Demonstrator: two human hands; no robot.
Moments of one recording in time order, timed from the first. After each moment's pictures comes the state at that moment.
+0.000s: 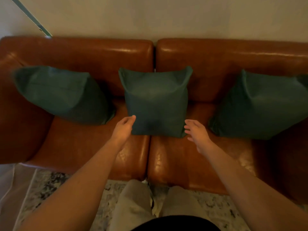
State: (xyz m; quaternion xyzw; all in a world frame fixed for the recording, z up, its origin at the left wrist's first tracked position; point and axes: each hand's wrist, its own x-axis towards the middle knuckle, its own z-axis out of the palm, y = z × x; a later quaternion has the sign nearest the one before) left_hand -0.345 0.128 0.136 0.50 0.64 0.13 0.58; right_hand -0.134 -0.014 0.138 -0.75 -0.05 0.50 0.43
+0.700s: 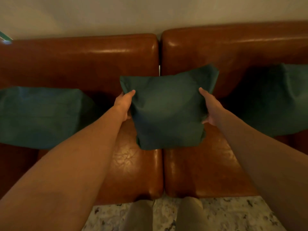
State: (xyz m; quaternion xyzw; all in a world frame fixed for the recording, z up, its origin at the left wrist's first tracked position) left_hand -0.288 0.344 0.085 0.41 0.65 0.04 0.64; right_hand -0.080 0.154 0.078 -0.72 0.15 0.50 0.45
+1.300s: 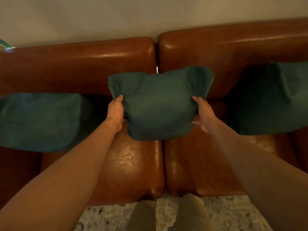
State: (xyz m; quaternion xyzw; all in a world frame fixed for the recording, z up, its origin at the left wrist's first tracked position) left_hand -0.311 0.337 0.084 0.37 0.64 0.17 0.65; right_hand -0.109 0.149 0.078 -0.70 0.11 0.48 0.52
